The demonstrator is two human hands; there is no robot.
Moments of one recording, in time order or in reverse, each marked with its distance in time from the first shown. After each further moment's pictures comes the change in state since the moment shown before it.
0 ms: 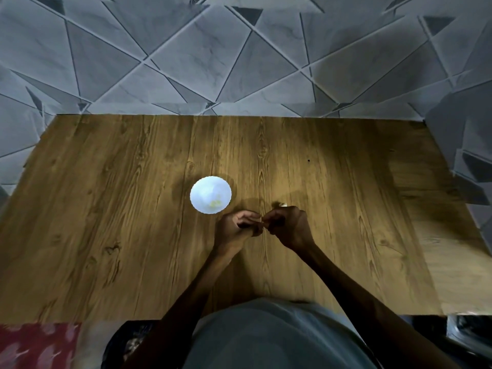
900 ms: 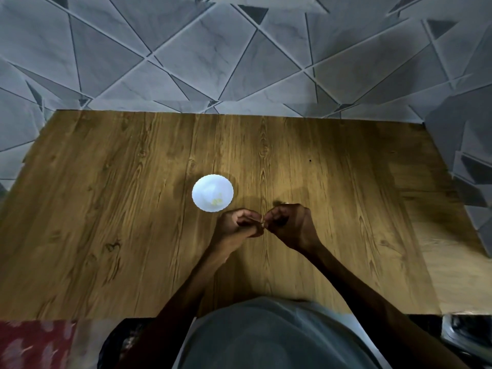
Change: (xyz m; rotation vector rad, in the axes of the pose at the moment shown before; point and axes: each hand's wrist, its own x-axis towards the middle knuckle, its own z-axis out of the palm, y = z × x) left_hand -0.009 0.016 -0.013 -0.090 -0.092 -0.084; right_hand -0.007 -0.016 -0.008 0.045 0.012 -0.030
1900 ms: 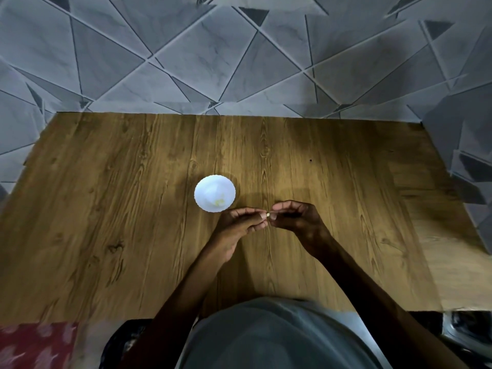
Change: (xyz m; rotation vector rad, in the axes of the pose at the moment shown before) left_hand -0.008 0.021 -0.002 -0.367 -0.060 -0.105; right_hand -0.004 -0.001 -0.015 0.820 -0.106 0.230
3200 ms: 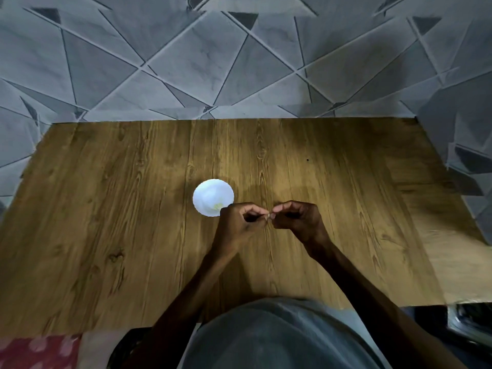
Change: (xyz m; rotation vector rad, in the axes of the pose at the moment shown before) left_hand 0.006 0.009 0.007 0.698 0.079 0.446; right_hand -0.005 -0.002 0.011 -0.076 0.163 -0.103
